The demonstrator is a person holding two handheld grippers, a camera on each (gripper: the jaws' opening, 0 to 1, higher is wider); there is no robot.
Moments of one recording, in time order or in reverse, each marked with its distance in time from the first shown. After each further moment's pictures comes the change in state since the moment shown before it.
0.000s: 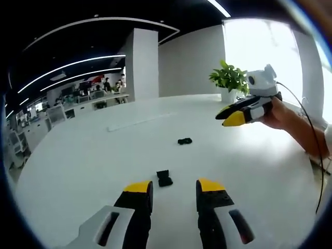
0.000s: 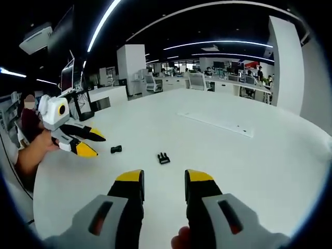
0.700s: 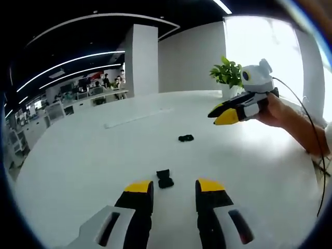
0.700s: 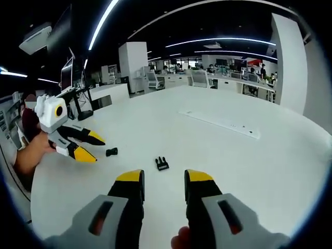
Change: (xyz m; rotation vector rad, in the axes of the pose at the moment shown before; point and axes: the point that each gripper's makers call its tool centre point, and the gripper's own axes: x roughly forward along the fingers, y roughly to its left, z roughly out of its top) left arm 0.012 0.001 -0.004 -0.006 0.038 -0.004; right arm 0.024 -0.002 0.002 0.001 0.023 0.024
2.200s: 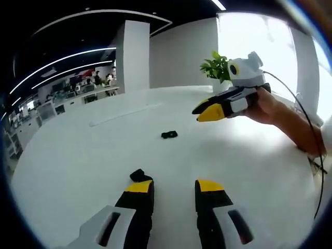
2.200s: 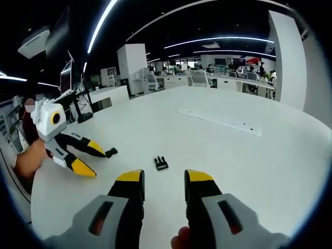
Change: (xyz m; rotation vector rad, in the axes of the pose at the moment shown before) left arm 0.012 -0.028 -0.005 0.023 0.040 -0.065; right arm 0.003 -0.003 -0.003 0.025 -0.012 0.006
